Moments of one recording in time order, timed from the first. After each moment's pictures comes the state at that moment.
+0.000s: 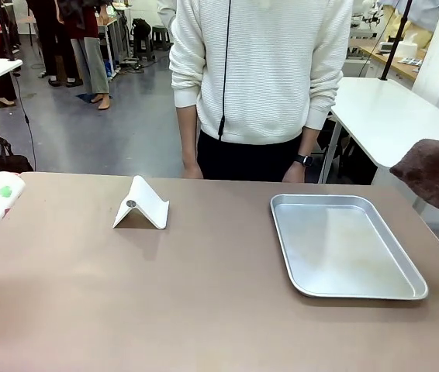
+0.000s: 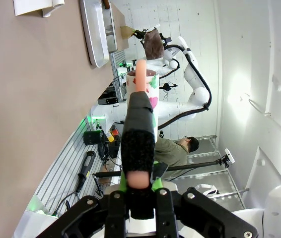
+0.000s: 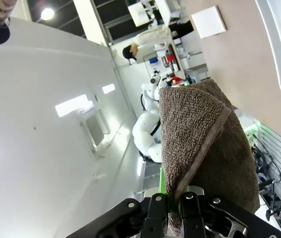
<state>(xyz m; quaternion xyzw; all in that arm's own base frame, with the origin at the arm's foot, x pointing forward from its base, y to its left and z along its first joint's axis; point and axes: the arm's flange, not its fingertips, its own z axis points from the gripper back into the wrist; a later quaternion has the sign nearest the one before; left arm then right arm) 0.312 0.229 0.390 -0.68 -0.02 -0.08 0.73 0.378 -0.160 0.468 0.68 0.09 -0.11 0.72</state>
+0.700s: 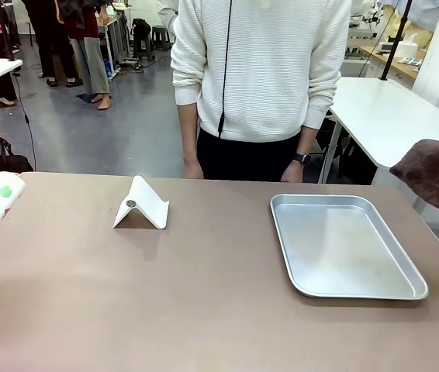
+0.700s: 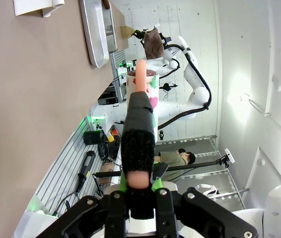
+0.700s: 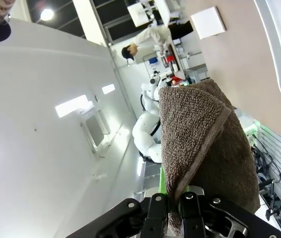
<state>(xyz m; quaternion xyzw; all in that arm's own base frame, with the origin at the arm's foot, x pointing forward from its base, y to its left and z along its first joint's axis) 0.312 0.229 0.390 -0.68 -0.02 -0.08 0.73 0.379 -0.161 0.469 0.68 0.09 -0.11 0.72</state>
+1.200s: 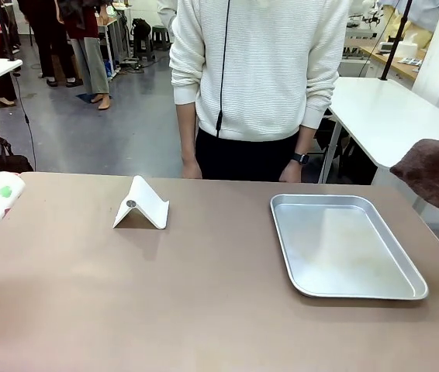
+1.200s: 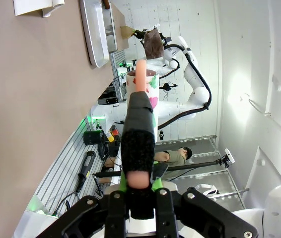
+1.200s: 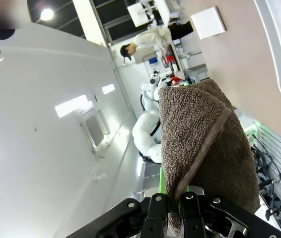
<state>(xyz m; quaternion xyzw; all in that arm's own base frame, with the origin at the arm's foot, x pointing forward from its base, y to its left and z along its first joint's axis) 0.312 0.229 0.390 -0.68 -0.02 -0.08 0.73 0.380 -0.162 0.469 0.68 0.09 -0.11 0.72</state>
